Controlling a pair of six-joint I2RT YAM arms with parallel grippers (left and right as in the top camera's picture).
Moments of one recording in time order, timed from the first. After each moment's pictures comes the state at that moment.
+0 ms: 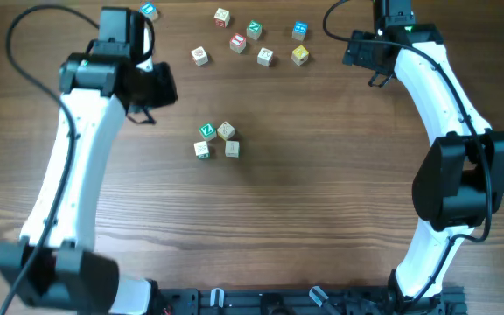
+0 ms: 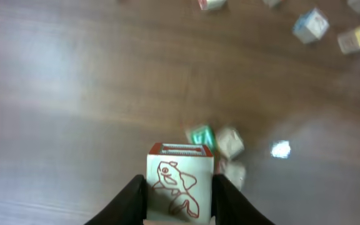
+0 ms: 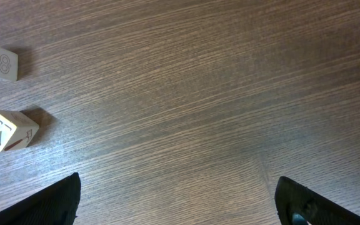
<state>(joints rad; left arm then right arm) -0.12 1.64 1.61 -1.11 0.04 -0.34 0.09 2.07 1.76 -0.79 0.19 0.37</state>
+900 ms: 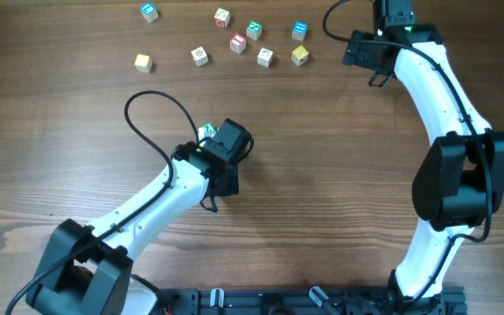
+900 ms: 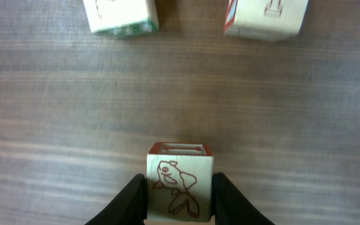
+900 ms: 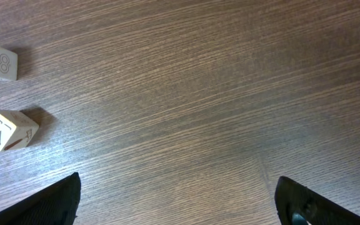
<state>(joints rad) -0.58 1.56 0.92 -0.77 -0.16 -0.61 0.09 2.07 1.76 -0.79 0.19 0.37</state>
